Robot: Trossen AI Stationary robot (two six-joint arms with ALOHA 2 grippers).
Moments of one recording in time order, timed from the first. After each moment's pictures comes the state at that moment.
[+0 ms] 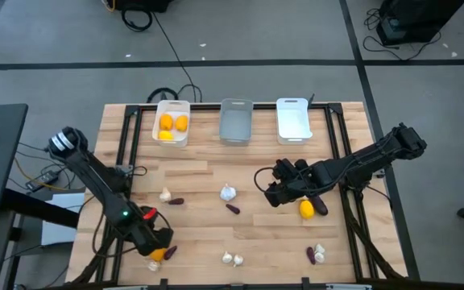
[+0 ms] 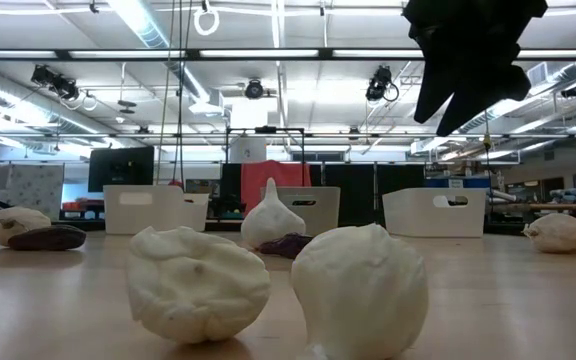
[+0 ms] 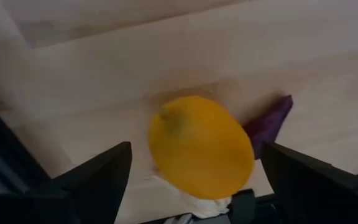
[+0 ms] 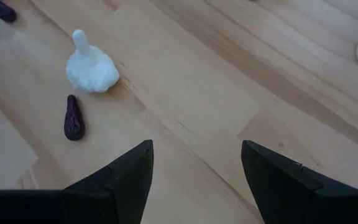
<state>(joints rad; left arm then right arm) -0.87 1.38 0.80 -0.68 0.09 -2.27 0.33 1.42 1.04 -0.82 0.45 1.12</state>
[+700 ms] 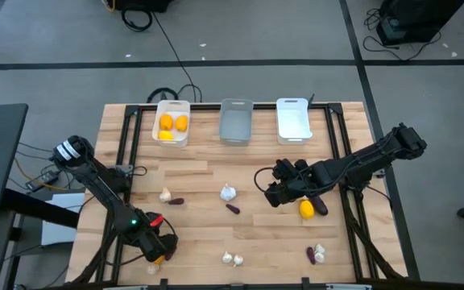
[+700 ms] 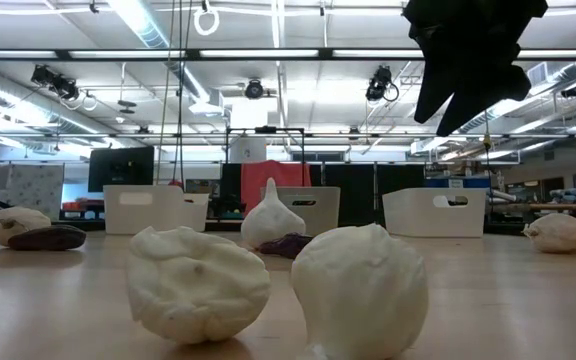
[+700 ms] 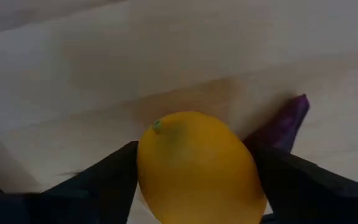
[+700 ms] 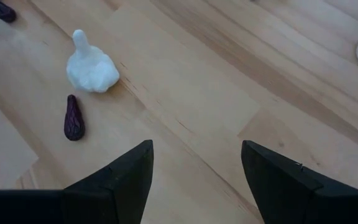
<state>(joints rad) -0.87 1.52 0.80 -0.56 0.10 -2.25 0.33 1.42 1.04 -0.82 0.45 1.12</state>
